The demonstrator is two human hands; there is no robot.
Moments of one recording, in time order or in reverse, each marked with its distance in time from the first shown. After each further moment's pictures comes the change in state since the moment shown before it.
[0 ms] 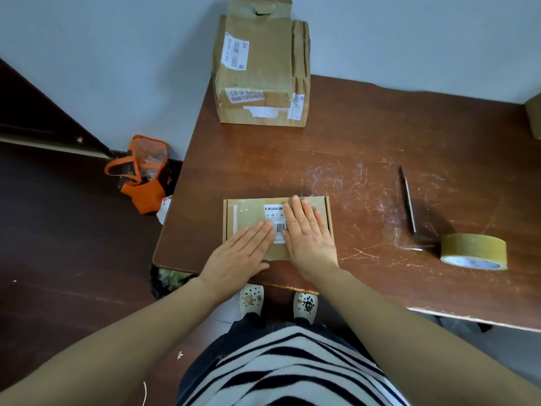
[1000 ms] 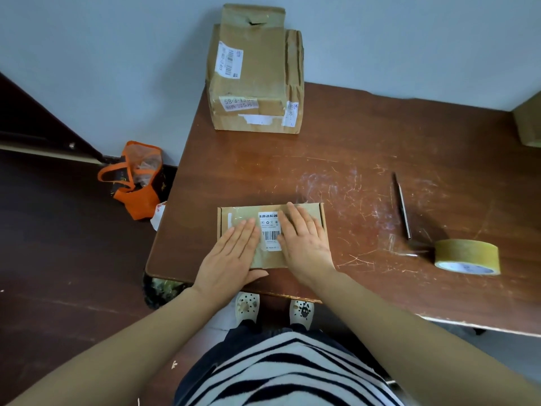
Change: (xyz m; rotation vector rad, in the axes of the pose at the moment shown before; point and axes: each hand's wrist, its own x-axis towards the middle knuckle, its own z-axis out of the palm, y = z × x) left_hand 0.008 0.000 -0.009 -0.027 -0.062 -0.174; right_hand 0.001 -0.002 -0.021 0.076 0.025 0.024
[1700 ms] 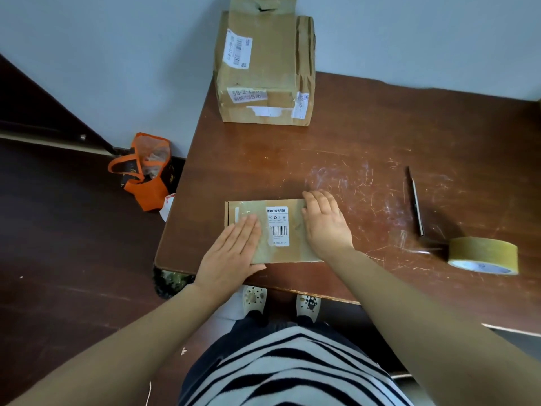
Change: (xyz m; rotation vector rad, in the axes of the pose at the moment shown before) left_hand -0.003 -0.004 0.001 0.043 -0.019 -0.002; right_hand 0.030 0.029 0.000 0.090 0.025 0.104
